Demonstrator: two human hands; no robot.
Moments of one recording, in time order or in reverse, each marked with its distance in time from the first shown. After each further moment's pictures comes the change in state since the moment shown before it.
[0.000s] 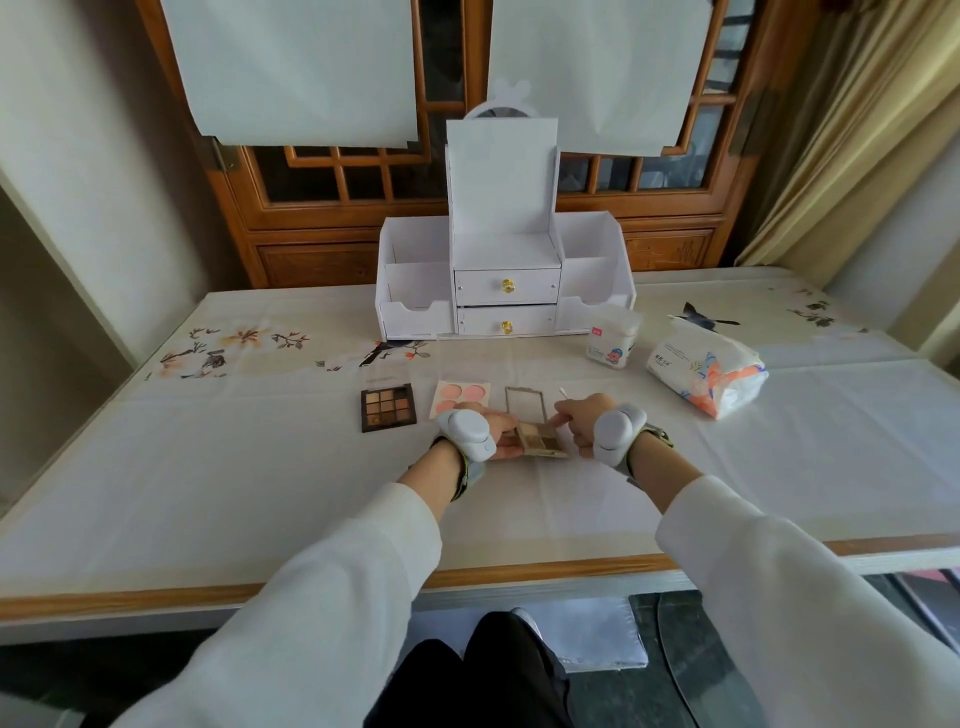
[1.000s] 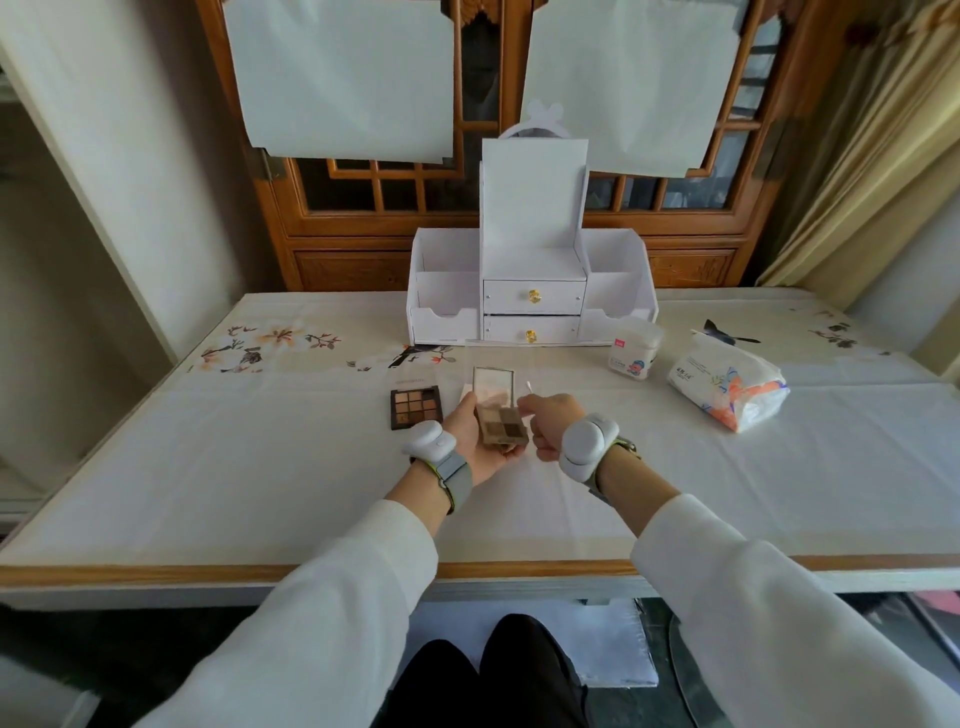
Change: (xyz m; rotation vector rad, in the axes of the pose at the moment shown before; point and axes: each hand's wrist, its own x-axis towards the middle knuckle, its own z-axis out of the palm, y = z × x) left_hand 0.006 -0.011 -0.042 -0.528 -0.035 0.038; right_hand -0.045 -0.047 0.060 0.333 -0.037 -0.016
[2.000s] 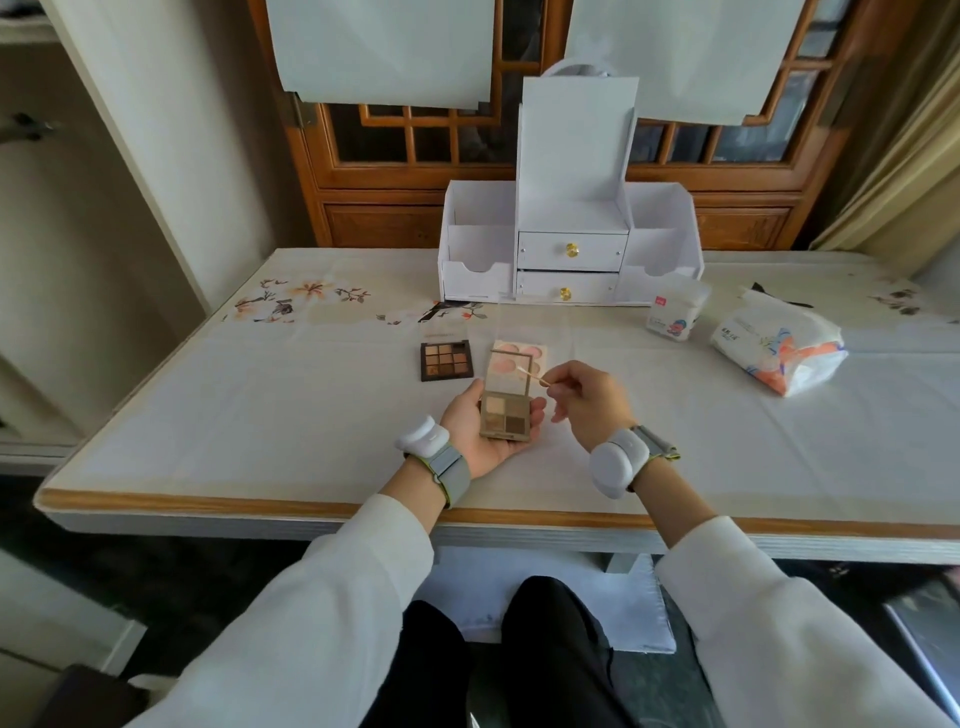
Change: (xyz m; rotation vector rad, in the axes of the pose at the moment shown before) left_hand -0.008 -0.018 -0.053 0.037 -0.119 -0.029; right_hand -0.018 0.042 0.007 -0.265 0.105 -0.555
